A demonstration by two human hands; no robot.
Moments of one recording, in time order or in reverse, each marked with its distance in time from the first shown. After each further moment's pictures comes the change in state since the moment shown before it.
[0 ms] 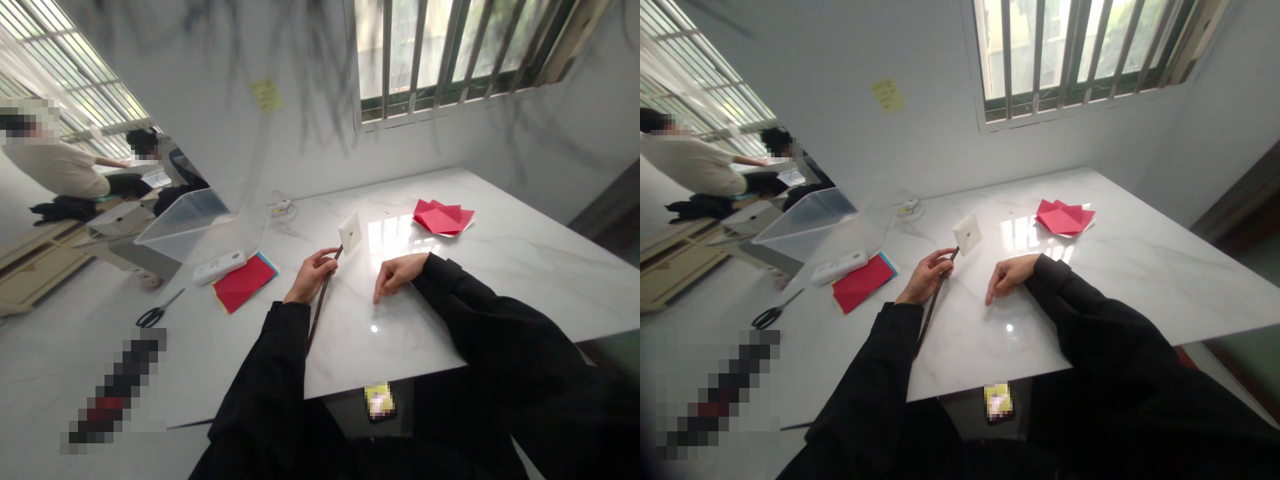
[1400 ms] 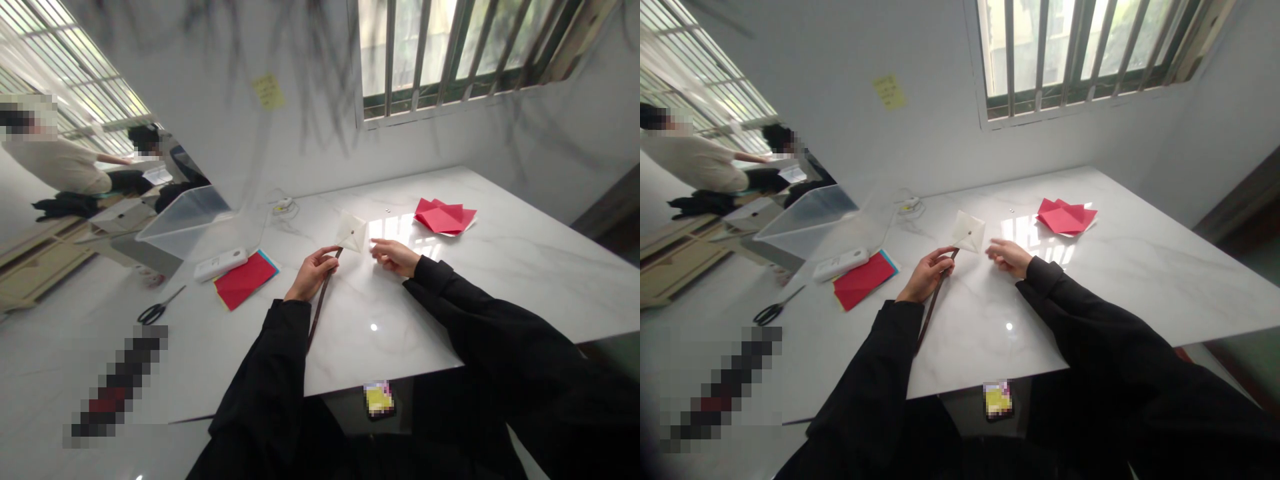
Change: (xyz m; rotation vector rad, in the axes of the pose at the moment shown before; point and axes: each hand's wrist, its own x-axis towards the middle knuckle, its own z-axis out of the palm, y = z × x) left_hand -0.001 0.000 0.001 -0.012 -0.004 -0.007; right_hand 0.014 -0.008 0.015 0.680 0.610 -0.080
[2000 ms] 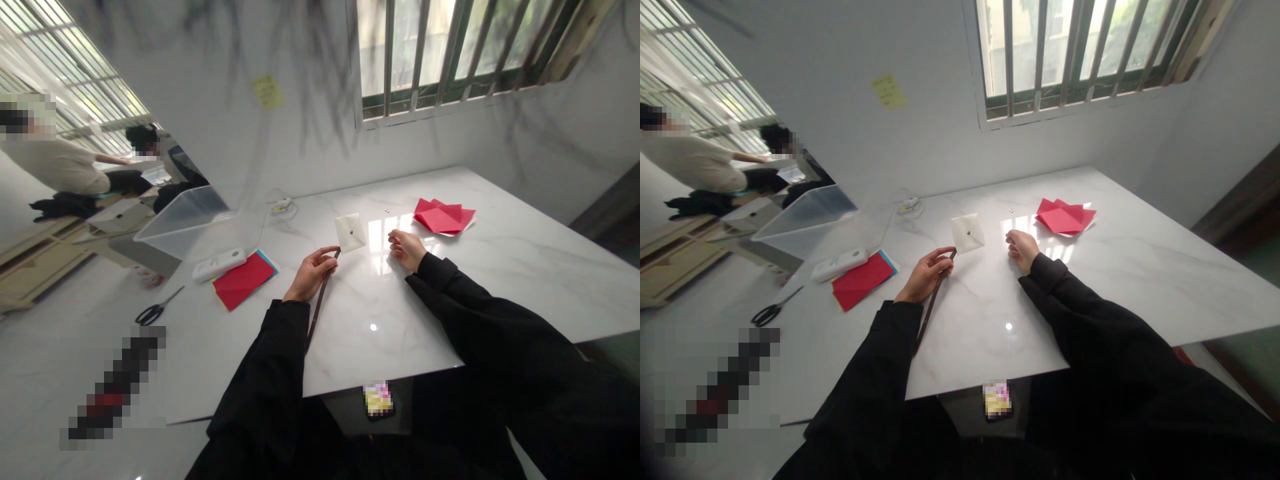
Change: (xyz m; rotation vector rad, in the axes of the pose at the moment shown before) left_hand 0.002 -0.002 -0.002 -0.010 0.003 -0.001; right_hand 0.019 -0.001 -0.021 0.322 0.429 -0.108
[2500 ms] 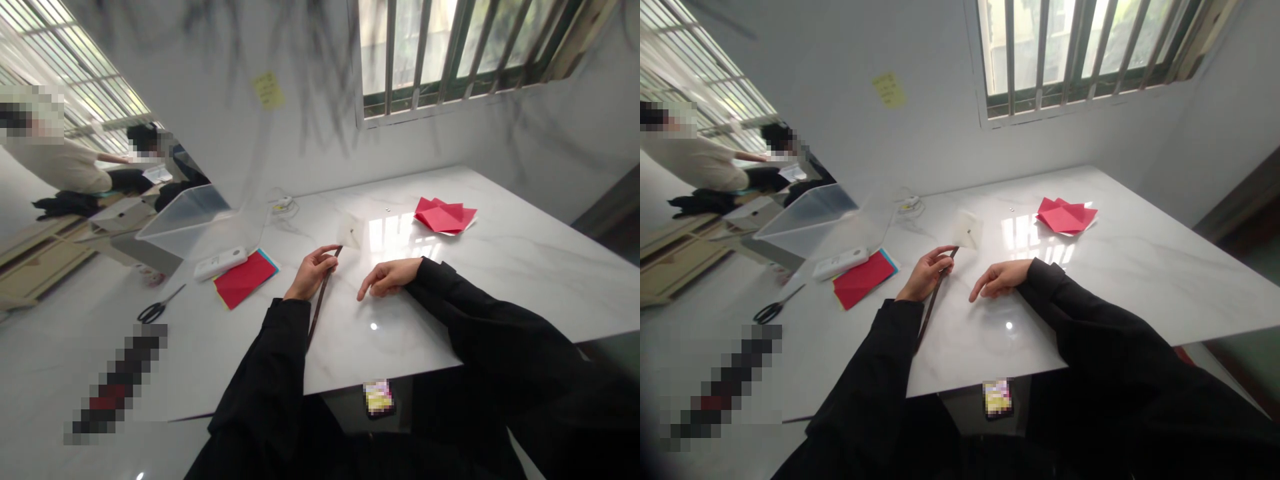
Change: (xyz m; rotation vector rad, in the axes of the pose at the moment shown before) left_hand 0.000 -0.001 0.000 0.023 -0.003 0.015; right_hand -0.030 0.003 0.003 -0.743 -1.325 0.350
